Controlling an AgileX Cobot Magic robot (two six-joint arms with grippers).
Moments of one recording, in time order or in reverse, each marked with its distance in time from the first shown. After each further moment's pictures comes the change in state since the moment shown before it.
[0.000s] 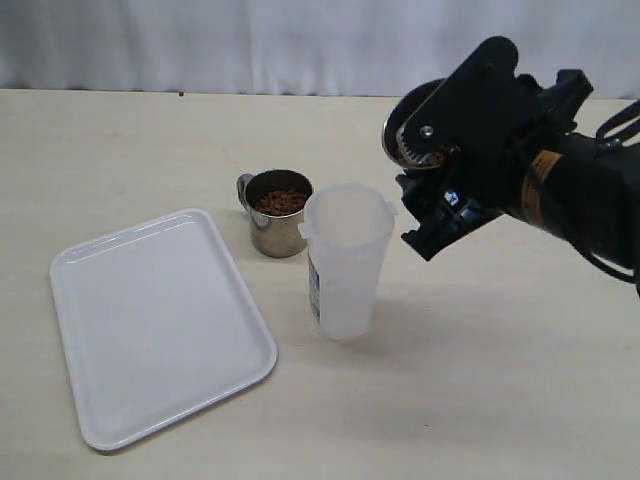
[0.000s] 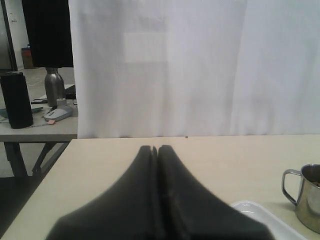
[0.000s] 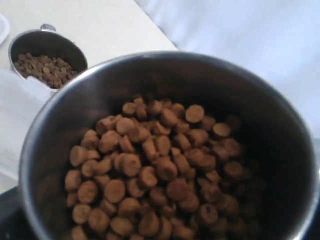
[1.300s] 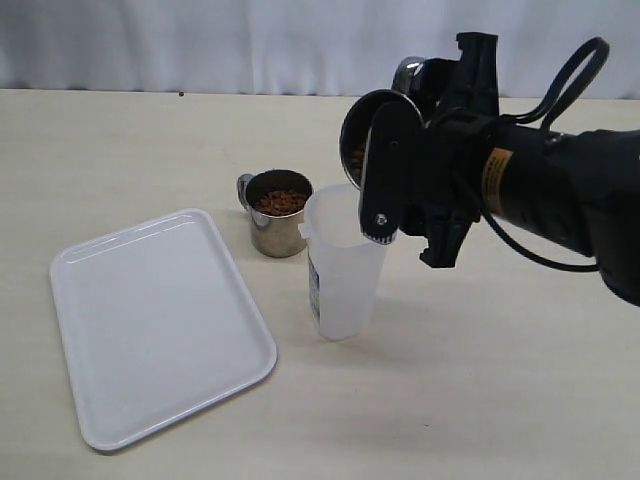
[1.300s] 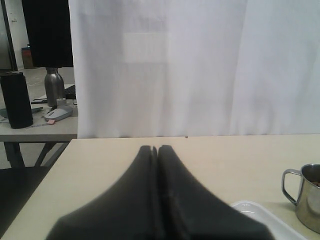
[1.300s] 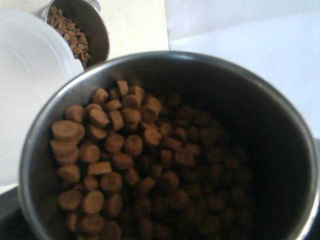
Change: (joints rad) left arm 0.000 0.000 0.000 0.000 0.000 0.000; right arm 0.013 0.075 -0.049 -0.176 -0.060 -0.498
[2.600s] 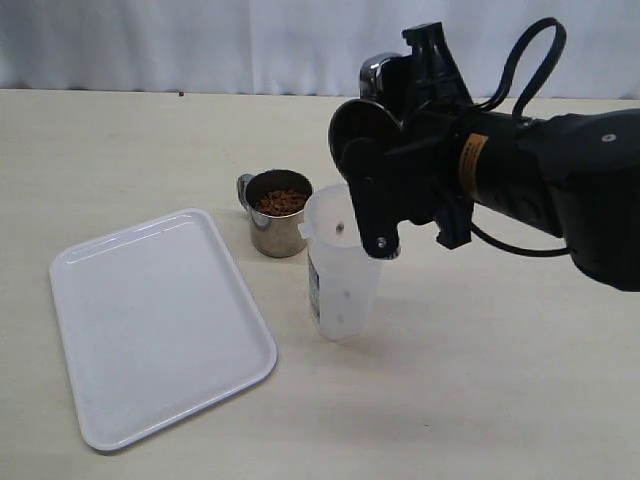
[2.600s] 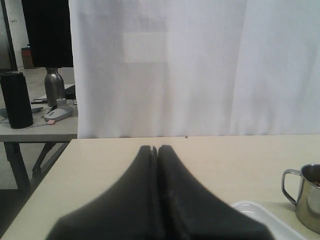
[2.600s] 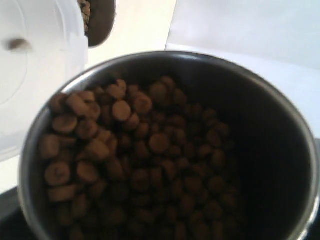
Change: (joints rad) left arm 0.000 0.000 0.000 0.000 0.000 0.000; right arm 0.000 0.058 -0.056 -0.003 0.011 -0.361
